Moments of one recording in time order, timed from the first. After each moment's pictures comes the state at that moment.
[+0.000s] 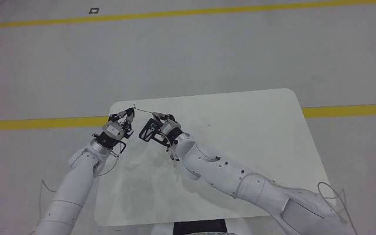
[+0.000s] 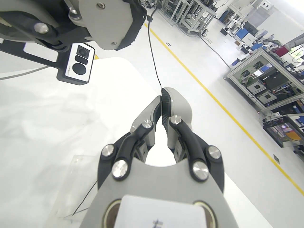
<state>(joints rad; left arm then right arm) 1.38 -1.00 -1.33 -1.30 -1.57 0.34 -0.89 -0.92 -1.44 0.40 -1.36 -1.57 0.28 0.24</state>
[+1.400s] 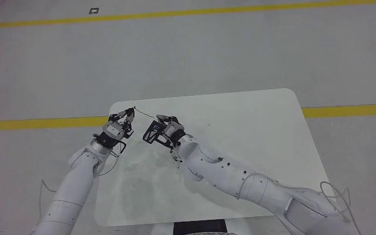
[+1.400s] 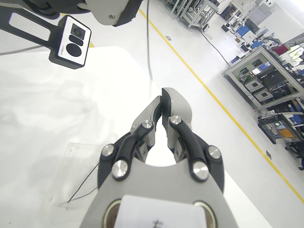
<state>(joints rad) 1.38 -1.00 -1.33 -1.30 -1.57 0.34 -0.89 -0.91 -1.41 0.37 -1.37 -1.57 0.30 0.27</state>
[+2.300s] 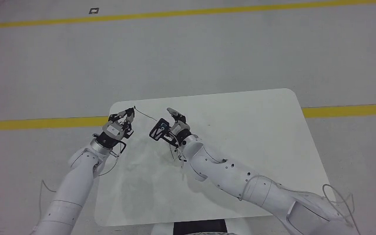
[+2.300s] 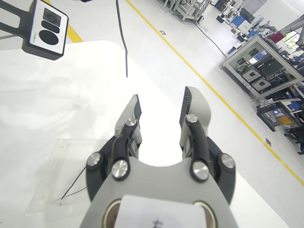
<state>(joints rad) 1.38 -1.00 -1.33 -1.30 -1.57 0.34 -0.89 -0.96 -1.39 0.42 -1.39 -1.57 0.33 0.27</state>
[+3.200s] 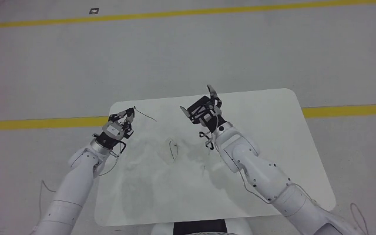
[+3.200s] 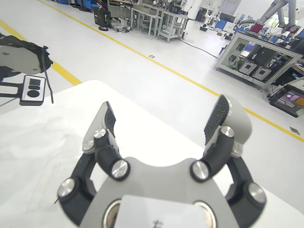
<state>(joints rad) 1.38 -1.00 -1.33 -1.30 -1.57 0.34 -0.89 -1.18 -1.24 0.83 -1.71 -1.45 0.15 0.14</state>
